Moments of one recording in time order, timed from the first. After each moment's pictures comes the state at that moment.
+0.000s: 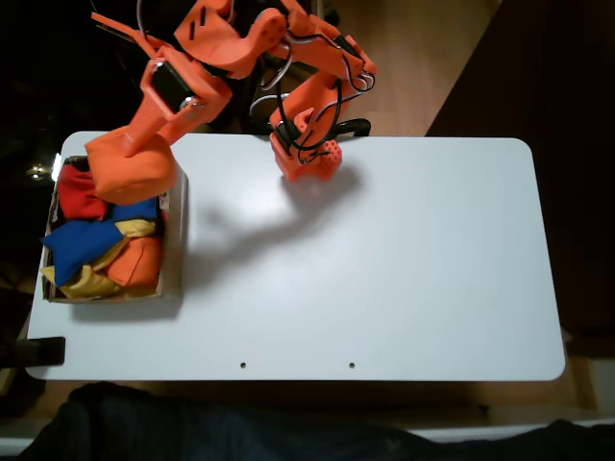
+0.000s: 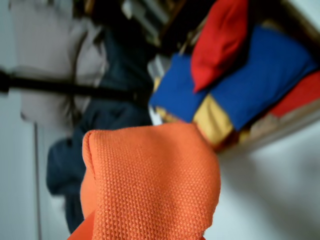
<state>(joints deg) 58.2 146.7 103.1 74.5 -18.0</state>
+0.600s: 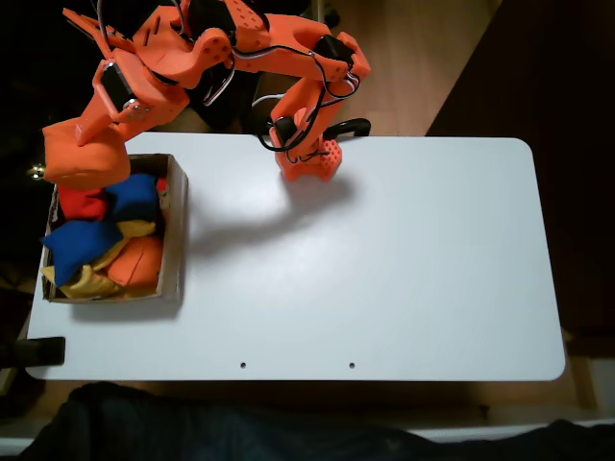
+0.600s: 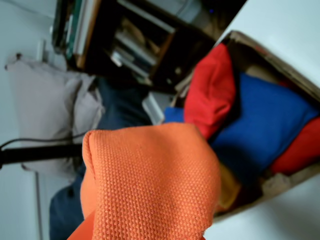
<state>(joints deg) 67.1 135.1 103.1 62.8 -16.9</state>
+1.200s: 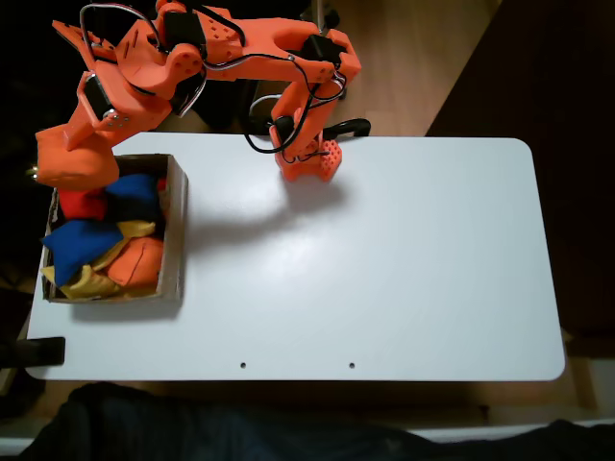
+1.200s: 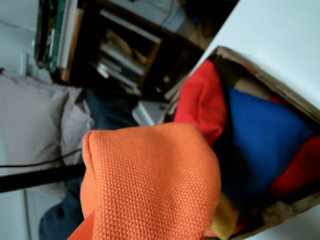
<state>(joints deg) 69.9 128.1 103.2 58.4 -16.9</state>
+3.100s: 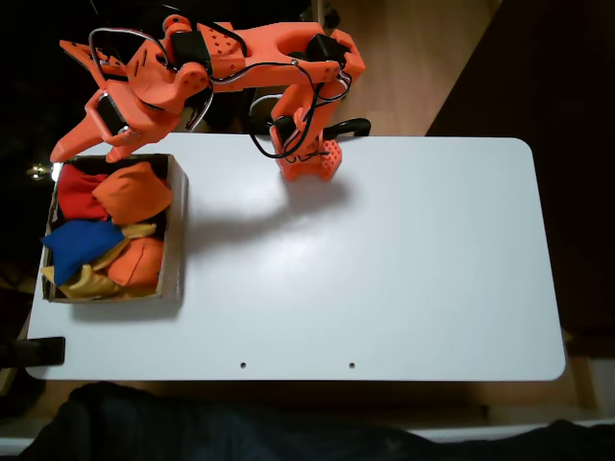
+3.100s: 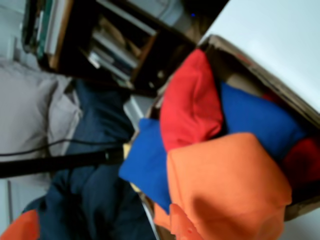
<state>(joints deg) 69.1 129.9 113.6 53.0 -20.2</state>
